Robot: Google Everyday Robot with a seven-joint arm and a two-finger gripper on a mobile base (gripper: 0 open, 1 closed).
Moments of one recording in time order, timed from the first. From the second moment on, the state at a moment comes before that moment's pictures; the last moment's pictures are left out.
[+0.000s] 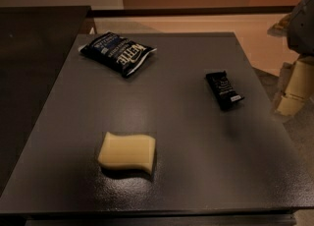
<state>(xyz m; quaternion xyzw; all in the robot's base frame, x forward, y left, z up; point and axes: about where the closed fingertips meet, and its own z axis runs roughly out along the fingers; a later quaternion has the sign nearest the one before) 0.438 -0.217 0.976 -0.60 0.78 -0.03 0.16</state>
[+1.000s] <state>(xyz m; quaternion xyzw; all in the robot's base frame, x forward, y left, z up) 0.478 -0.224 0.938 -0.61 0.77 0.03 0.20</state>
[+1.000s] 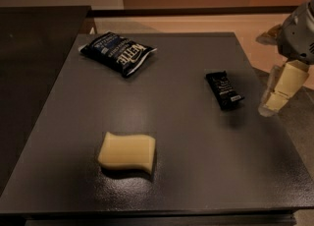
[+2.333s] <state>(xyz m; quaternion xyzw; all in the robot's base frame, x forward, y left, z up) 0.555 -0.231 0.855 -0.57 0.76 0.13 0.28</state>
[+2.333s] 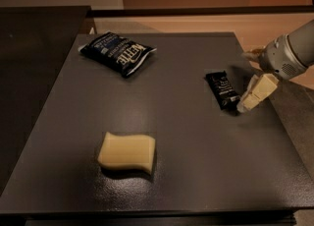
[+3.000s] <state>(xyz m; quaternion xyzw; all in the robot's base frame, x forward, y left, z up) 0.562 -0.221 0.835 -0.55 0.76 0.16 0.30</state>
